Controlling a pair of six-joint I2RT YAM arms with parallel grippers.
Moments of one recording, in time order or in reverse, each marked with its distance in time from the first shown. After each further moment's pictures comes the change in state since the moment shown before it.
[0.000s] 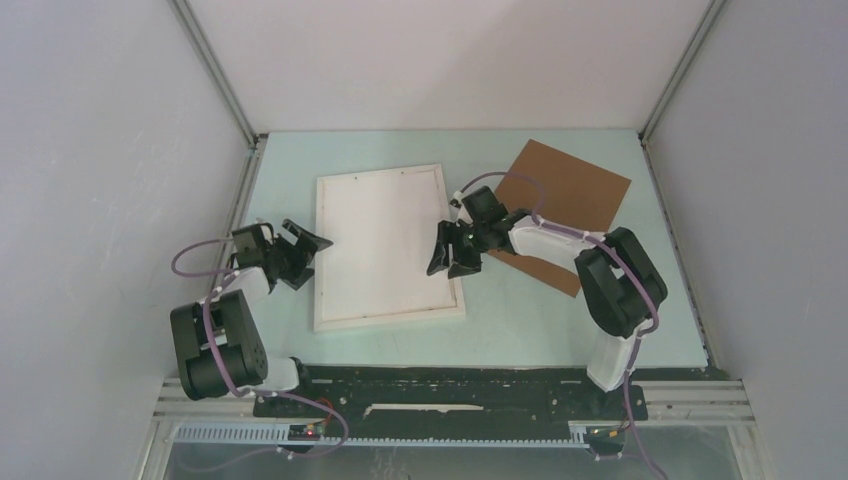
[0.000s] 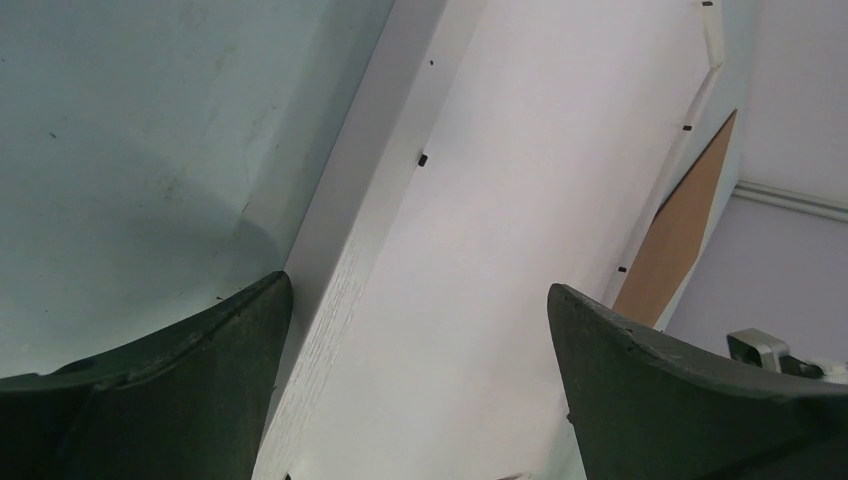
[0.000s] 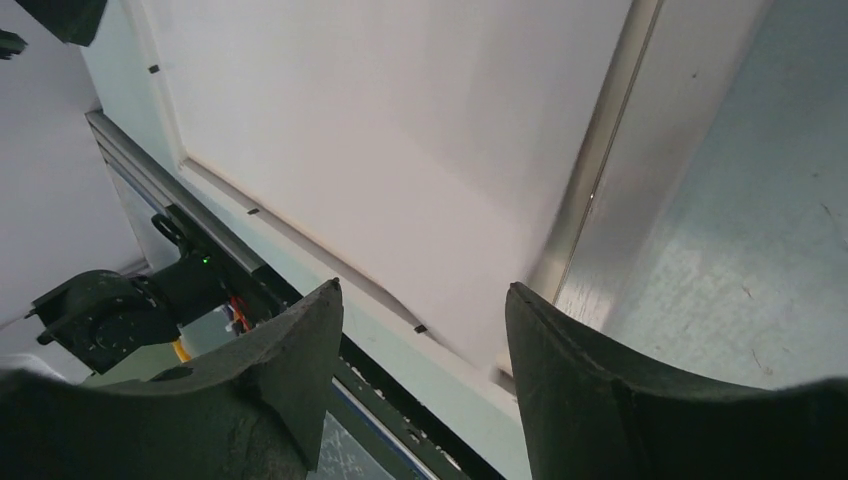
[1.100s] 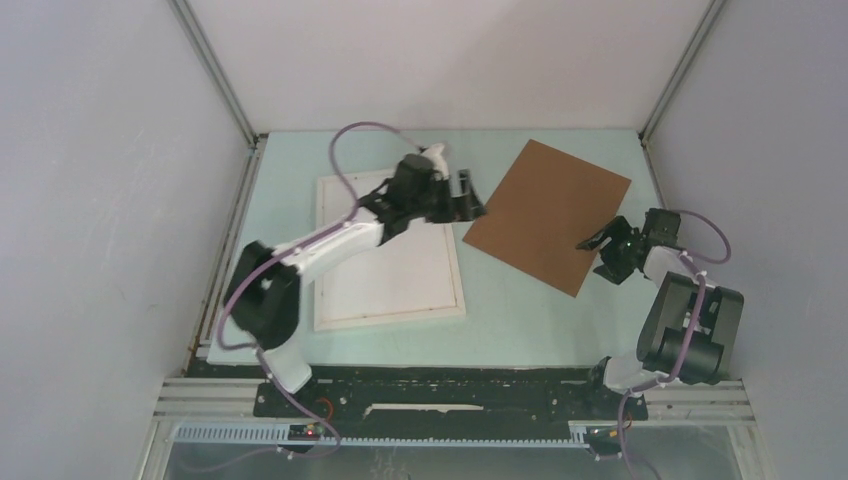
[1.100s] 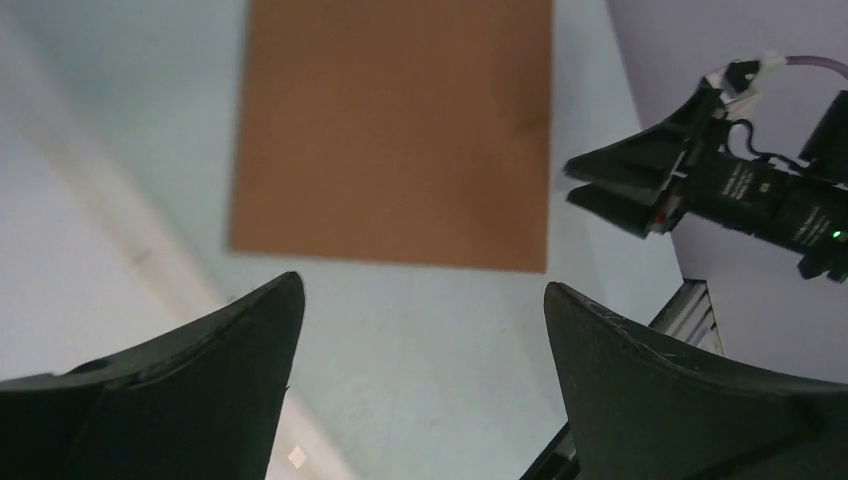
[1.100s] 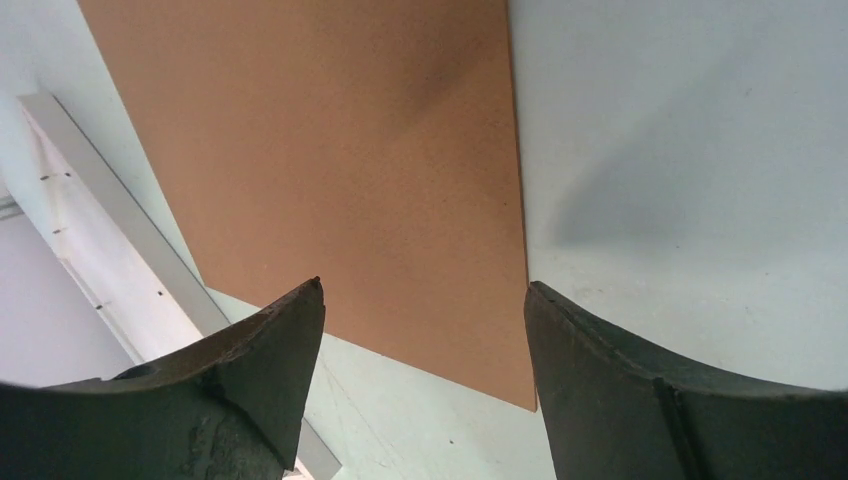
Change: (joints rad) left arm -0.938 0.275 0.674 -0.101 -0.283 0.129; right arm -0.978 -0.366 -0.425 0.052 0.084 -0.059
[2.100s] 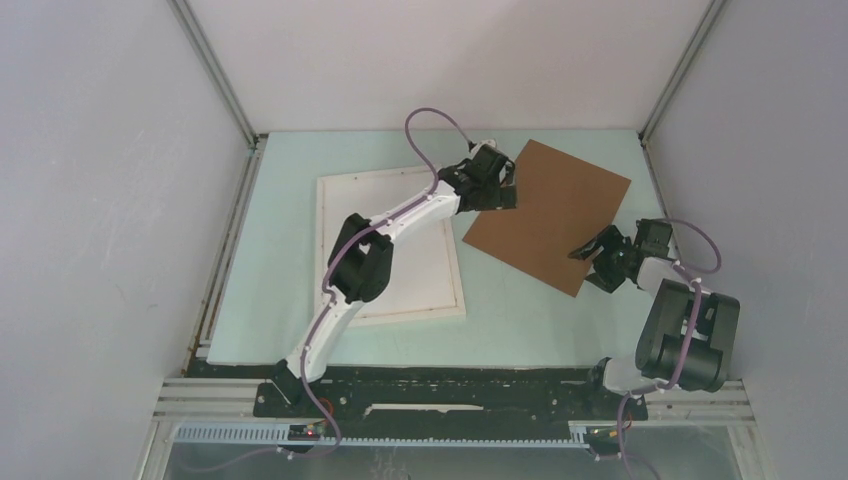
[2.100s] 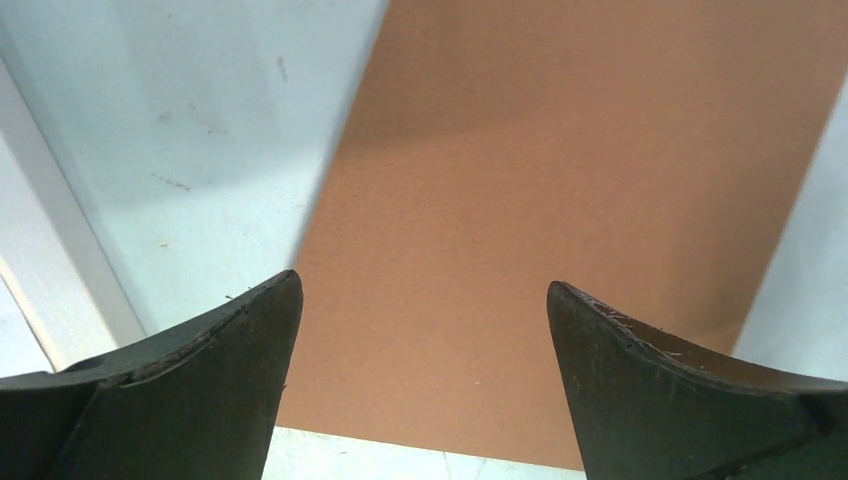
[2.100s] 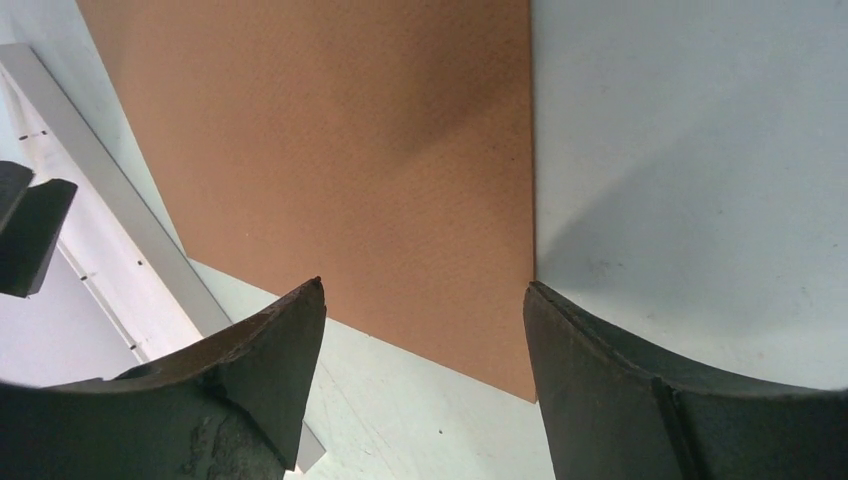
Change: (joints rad) left arm -0.130 0.750 0.943 -0.443 -0.354 -0.031; right arm 0.010 -0.045 -0.108 0.076 -0.034 0.002
